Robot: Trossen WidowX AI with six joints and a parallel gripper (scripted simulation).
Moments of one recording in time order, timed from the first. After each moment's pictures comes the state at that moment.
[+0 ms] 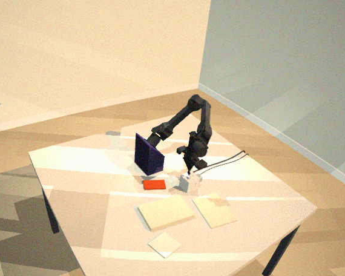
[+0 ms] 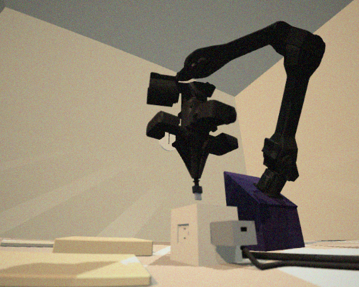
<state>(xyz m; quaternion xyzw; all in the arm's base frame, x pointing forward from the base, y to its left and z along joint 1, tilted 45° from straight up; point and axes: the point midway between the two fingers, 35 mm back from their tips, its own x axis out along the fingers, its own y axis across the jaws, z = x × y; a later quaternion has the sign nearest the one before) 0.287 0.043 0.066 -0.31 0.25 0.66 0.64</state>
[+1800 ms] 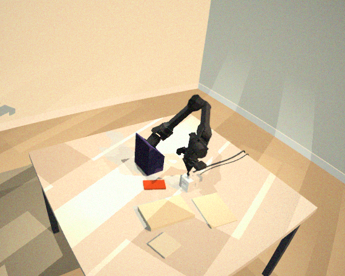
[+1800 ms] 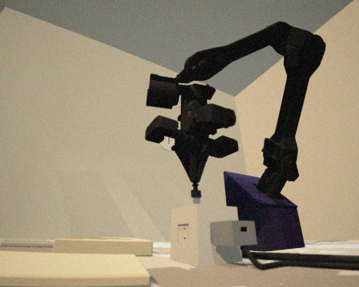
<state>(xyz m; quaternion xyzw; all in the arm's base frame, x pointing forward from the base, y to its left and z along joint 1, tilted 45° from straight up) 0.288 0.046 0.060 -0.30 0.26 0.66 0.64</state>
